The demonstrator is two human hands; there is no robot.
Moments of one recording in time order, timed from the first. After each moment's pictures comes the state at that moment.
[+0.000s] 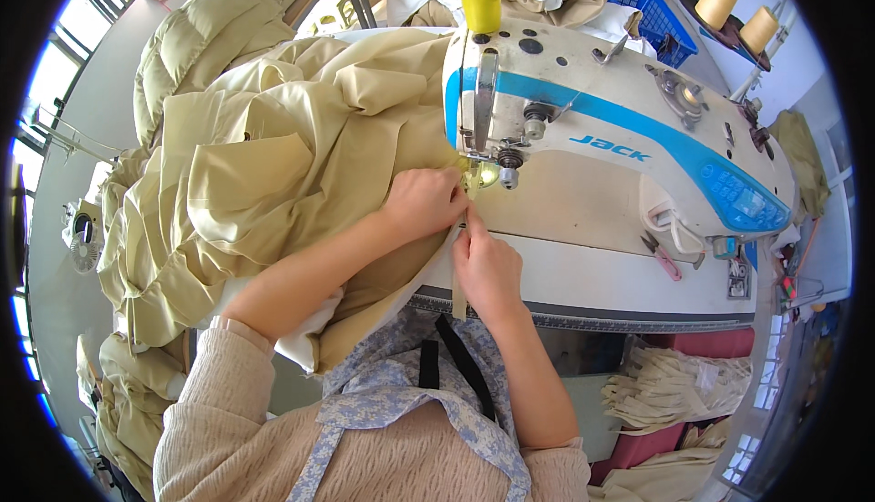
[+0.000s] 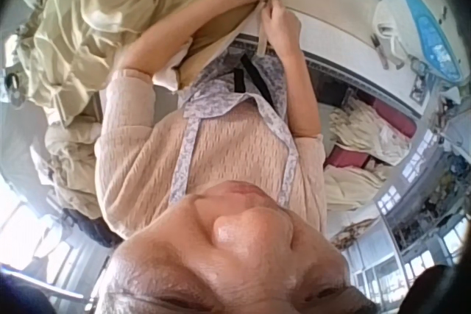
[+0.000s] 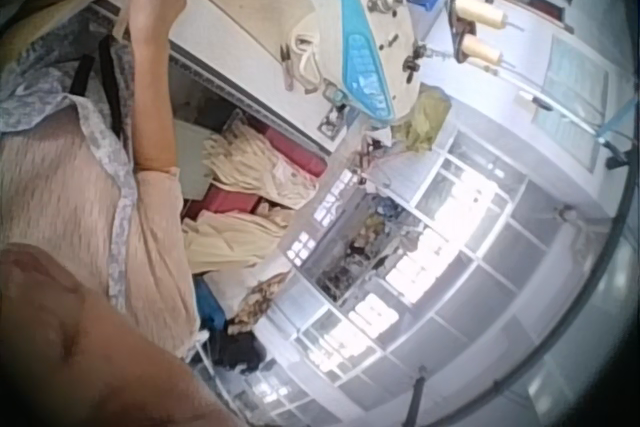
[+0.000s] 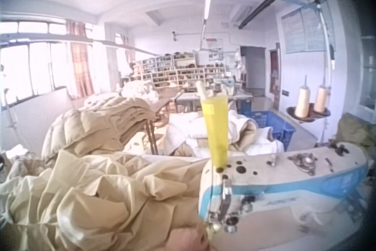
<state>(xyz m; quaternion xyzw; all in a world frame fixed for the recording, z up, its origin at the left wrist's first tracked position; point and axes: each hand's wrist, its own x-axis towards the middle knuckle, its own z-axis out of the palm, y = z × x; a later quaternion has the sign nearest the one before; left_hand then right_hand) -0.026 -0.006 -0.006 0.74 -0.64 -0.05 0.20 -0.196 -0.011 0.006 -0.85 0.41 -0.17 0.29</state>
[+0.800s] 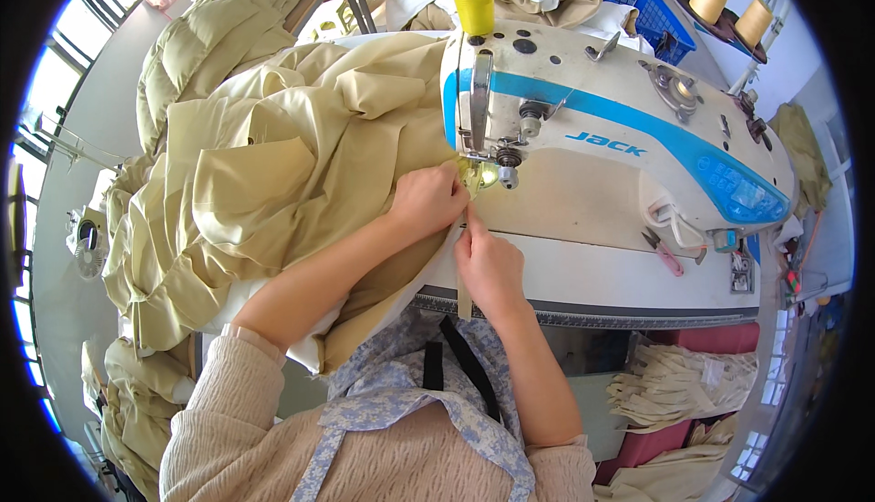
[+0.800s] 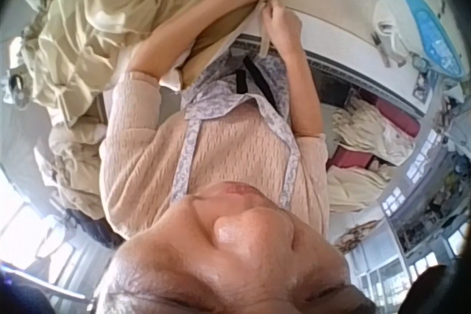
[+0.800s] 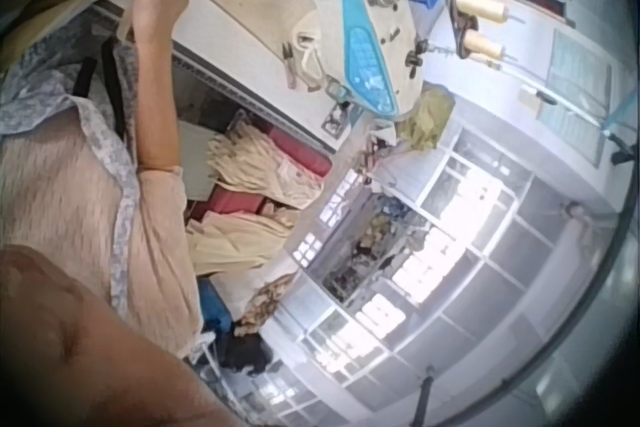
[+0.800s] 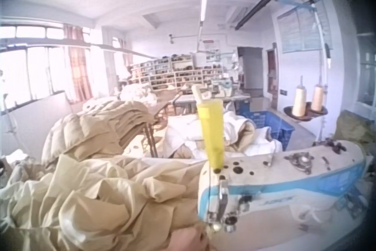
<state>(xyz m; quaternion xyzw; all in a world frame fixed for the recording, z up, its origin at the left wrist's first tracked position) -0.030 -0.011 0.001 0.78 -0.57 -0.09 0.24 -0.198 -0.013 0.001 -0.86 0.39 -0.19 0.28</state>
